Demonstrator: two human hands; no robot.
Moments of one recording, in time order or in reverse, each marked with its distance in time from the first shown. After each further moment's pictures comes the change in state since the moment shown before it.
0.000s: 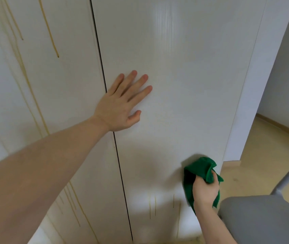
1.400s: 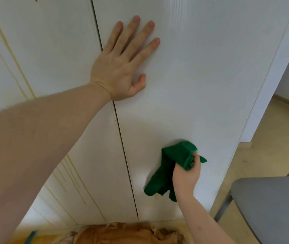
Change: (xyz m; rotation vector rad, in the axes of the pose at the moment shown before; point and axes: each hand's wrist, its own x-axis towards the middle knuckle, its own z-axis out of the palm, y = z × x) left_hand -0.002 0.008 0.010 0.153 -0.022 -0.017; right_hand -0.041 0.068 0.042 0.014 -0.227 -0.105
